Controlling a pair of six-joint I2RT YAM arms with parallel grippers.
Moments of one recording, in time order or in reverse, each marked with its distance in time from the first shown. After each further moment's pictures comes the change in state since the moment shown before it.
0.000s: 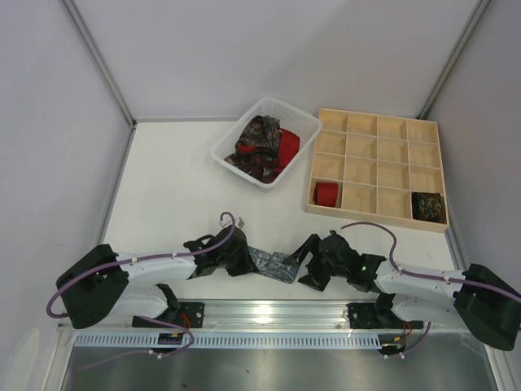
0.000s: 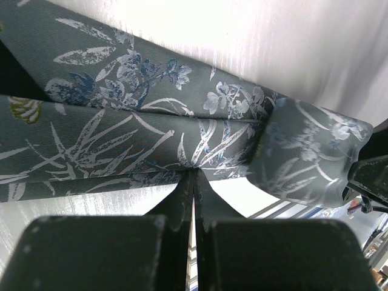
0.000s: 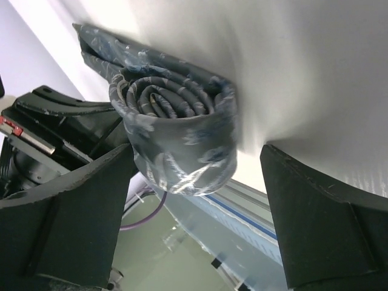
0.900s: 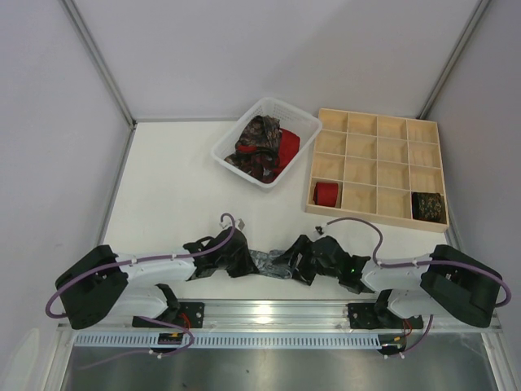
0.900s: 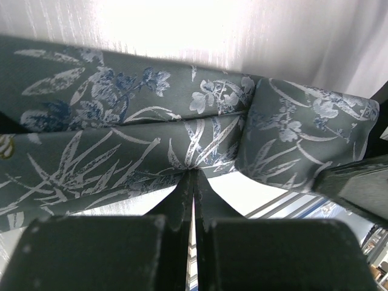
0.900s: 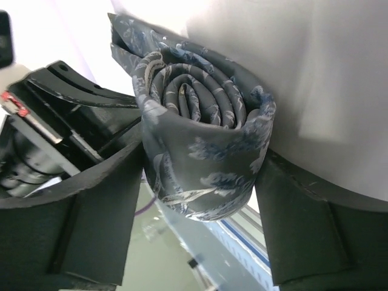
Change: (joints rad) left arm -0.014 -0.010 -0.016 0.023 0.001 -0.009; right arm 0.049 0.210 -0.051 0.430 0.012 -0.101
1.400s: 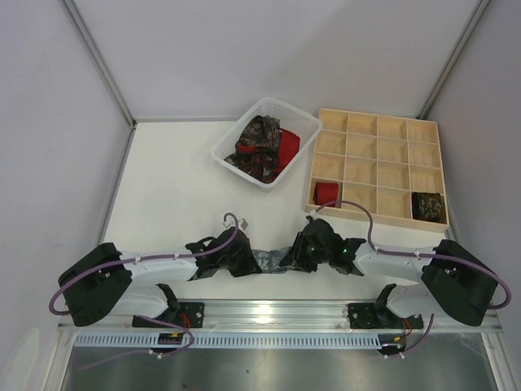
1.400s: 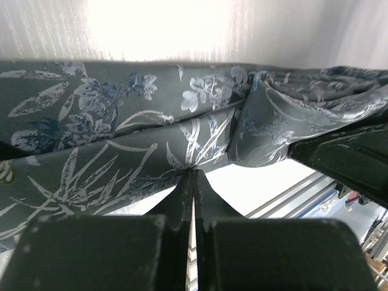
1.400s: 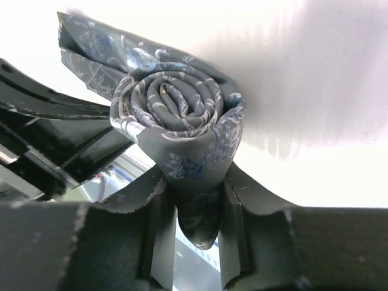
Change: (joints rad) left arm -0.008 0.027 -0.002 0.056 0.009 0.016; right arm -0.093 0.043 0.216 -0.379 -0.095 -0.315
